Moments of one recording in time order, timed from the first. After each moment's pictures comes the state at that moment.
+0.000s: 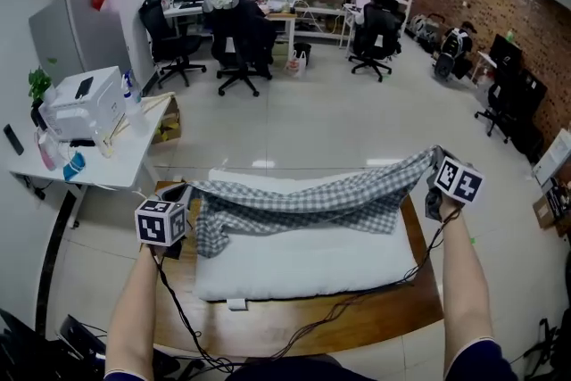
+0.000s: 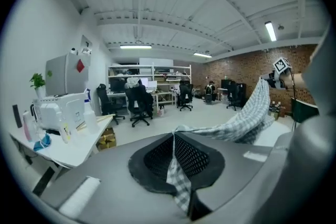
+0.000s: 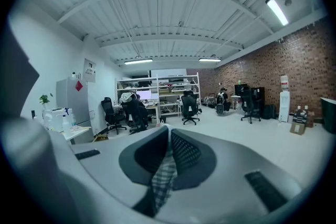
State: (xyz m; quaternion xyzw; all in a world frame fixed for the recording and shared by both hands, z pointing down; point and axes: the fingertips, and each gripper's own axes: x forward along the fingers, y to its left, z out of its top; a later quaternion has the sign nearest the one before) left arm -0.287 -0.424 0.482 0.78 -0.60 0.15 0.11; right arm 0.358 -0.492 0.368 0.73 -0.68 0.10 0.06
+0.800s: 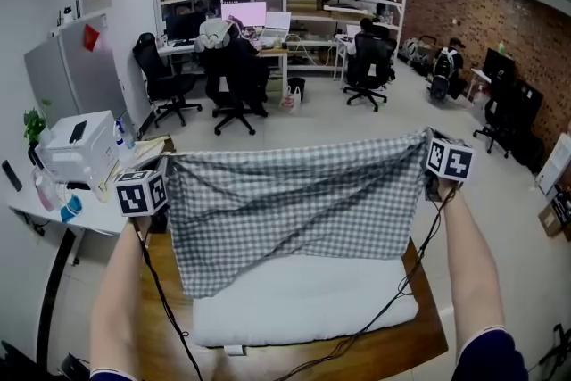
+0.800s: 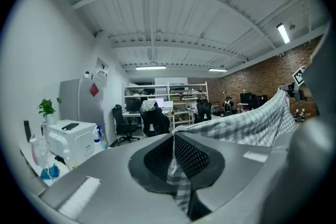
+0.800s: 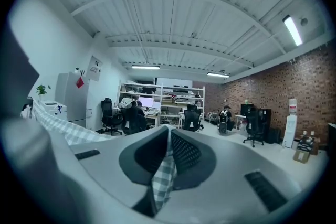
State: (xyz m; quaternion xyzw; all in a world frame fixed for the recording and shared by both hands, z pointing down) left arm -0.324 -0.547 0.328 0.73 -0.68 0.07 0.04; right arm 0.362 -0.596 0.268 0.72 -0.68 0.02 0.08
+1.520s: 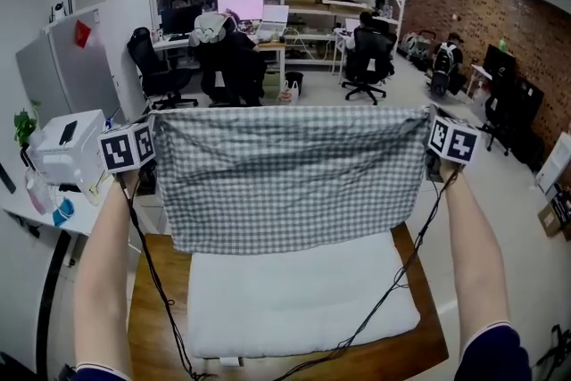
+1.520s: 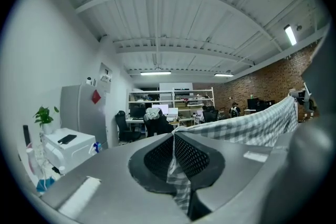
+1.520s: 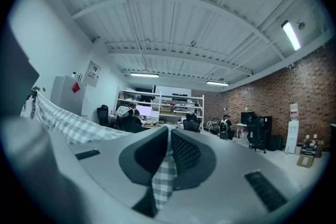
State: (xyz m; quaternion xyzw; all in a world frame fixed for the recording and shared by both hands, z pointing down) left arm -0.338 -0.623 0.252 0.71 -0.70 0.05 0.03; right arm 0.357 -0.646 0.221 0.73 -0.68 -0.02 0.04
